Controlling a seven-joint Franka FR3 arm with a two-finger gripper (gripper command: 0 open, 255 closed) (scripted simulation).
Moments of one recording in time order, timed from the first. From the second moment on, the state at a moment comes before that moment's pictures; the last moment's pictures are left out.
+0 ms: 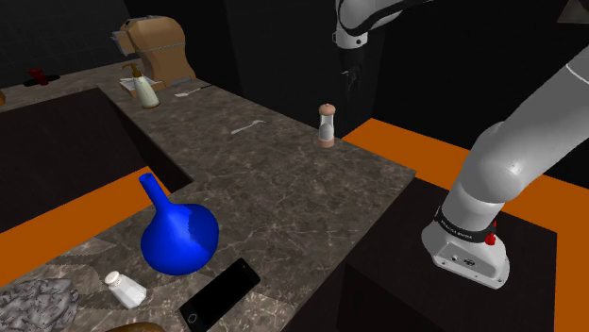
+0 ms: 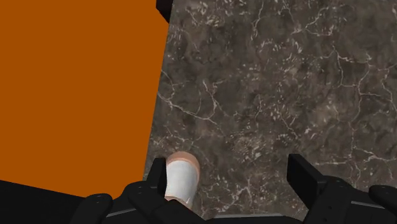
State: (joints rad) arm -0.04 -0.32 -0.13 -2.23 -0.13 1.86 -0.28
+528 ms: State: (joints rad) arm -0.05 -0.02 -0.19 -2.03 -0.06 1.98 -0.39
